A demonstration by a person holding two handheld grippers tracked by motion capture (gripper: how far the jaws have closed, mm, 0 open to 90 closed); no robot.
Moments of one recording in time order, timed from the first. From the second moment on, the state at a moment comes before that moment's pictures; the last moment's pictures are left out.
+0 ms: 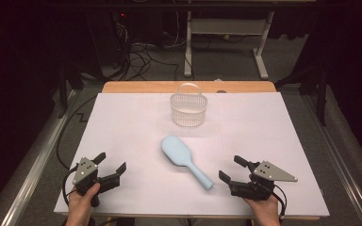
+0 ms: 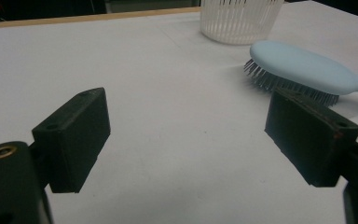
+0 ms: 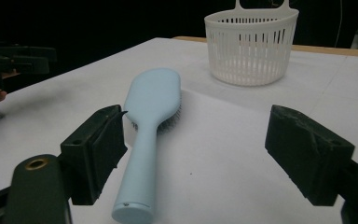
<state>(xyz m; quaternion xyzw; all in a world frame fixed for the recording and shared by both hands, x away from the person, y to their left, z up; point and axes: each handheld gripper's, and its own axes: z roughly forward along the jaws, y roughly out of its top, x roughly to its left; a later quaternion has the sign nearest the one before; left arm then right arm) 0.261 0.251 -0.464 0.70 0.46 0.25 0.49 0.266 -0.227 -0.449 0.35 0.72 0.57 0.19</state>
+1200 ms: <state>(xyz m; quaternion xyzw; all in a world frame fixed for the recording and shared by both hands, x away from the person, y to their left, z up) 0.261 0.251 -0.464 0.70 0.46 0.25 0.49 0.279 -0.179 -0.450 0.32 0.74 0.58 0.15</state>
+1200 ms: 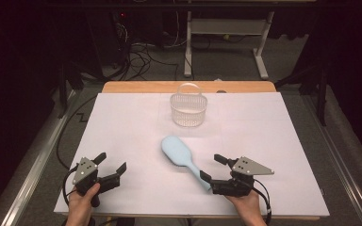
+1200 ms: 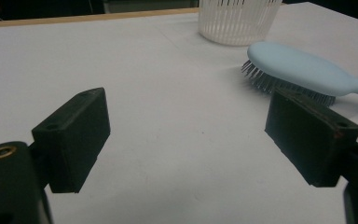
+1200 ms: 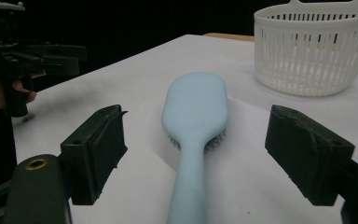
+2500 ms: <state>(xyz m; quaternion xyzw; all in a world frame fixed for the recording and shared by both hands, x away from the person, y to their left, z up) 0.260 0.250 -0.464 0.70 0.46 0.24 0.49 0.323 -0.125 -0.432 0.34 0.86 0.37 0.10</state>
